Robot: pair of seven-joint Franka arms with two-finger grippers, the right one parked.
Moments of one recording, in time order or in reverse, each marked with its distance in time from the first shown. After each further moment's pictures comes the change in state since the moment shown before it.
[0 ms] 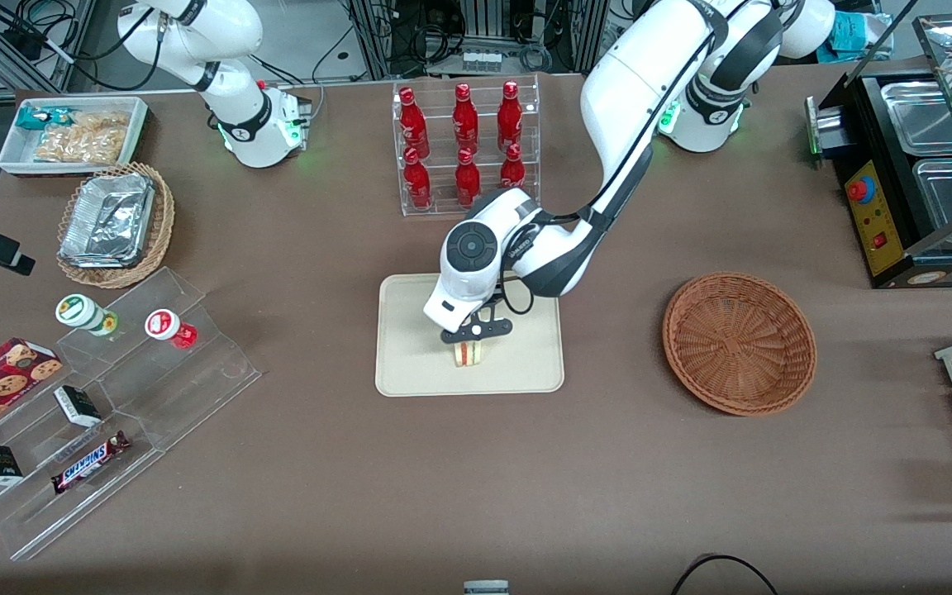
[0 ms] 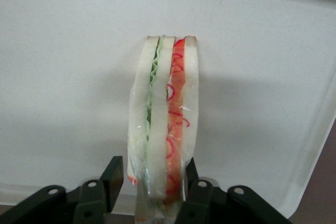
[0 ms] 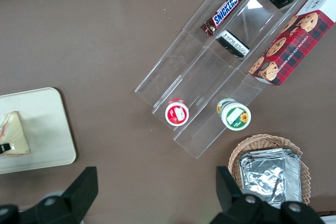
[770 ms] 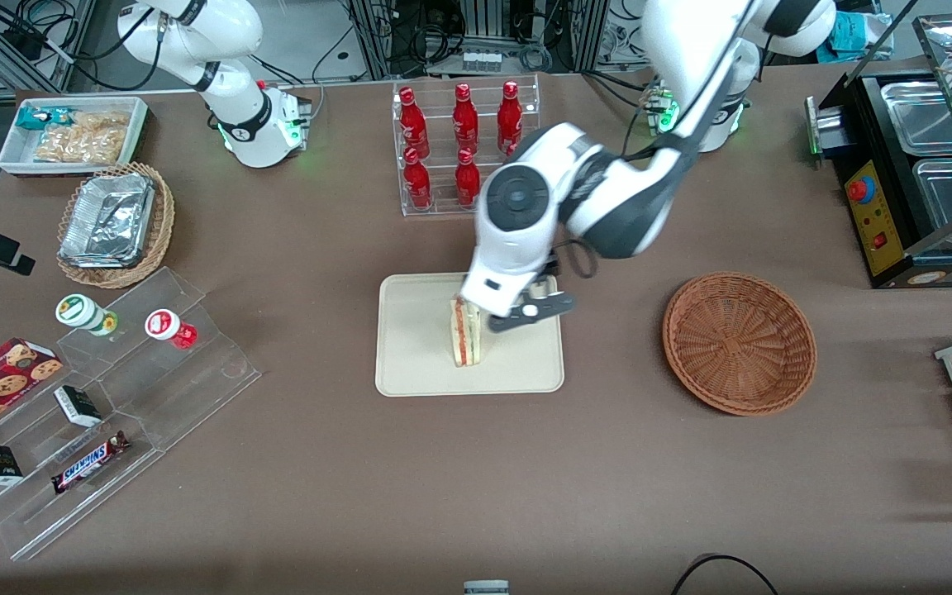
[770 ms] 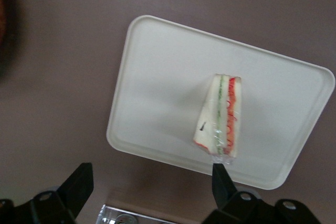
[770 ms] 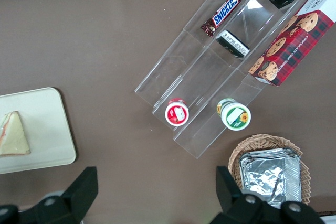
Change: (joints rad) arm 0.100 -0.281 0.054 0.041 0.002 -0.414 -0.021
